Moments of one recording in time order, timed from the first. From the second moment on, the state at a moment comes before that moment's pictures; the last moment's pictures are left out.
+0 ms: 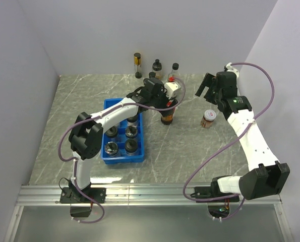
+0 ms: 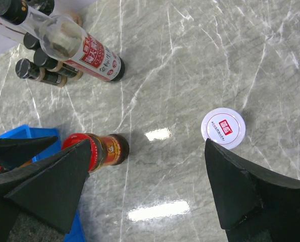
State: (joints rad) left arm -0.72 1.99 1.67 -0.28 0.19 0.19; right arm 0.16 1.29 1.32 -0.61 0.19 0.50
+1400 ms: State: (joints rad) left arm -0.73 2.11 1.72 -0.28 0.24 0.13; right arm 0.14 1.30 1.32 -0.61 0.17 0.49
